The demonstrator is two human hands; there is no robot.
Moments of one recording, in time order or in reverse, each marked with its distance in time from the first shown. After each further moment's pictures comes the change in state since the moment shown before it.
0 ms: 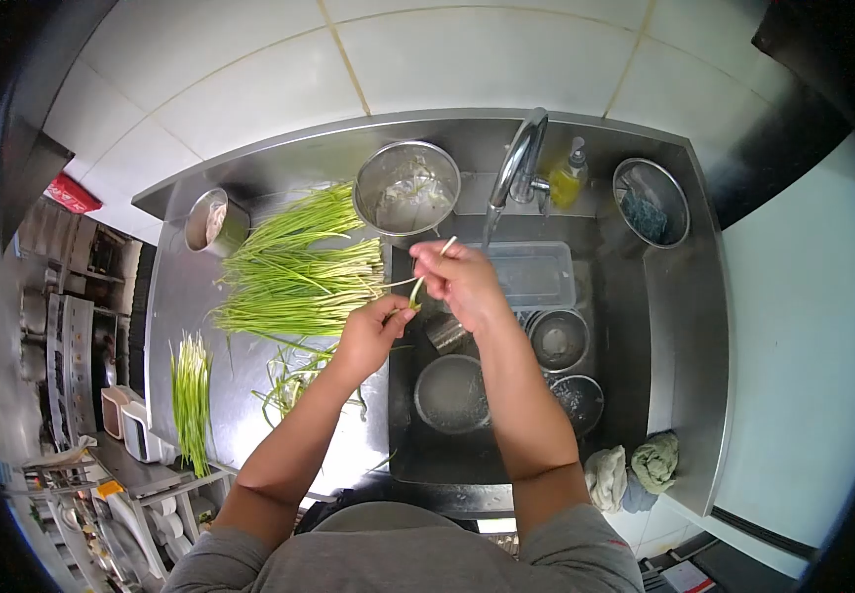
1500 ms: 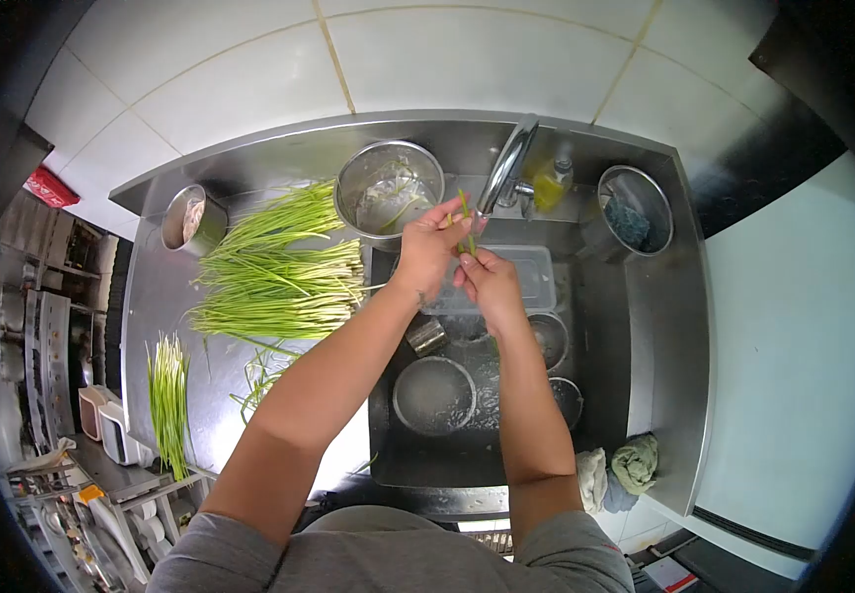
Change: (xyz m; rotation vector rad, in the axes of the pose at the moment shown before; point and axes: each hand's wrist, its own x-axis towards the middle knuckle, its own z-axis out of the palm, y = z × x) left_hand 0.121 0.061 0.066 -0.981 -0.044 -0.112; right_hand -0.011 -0.006 -0.051 -0.395 0.309 -0.095
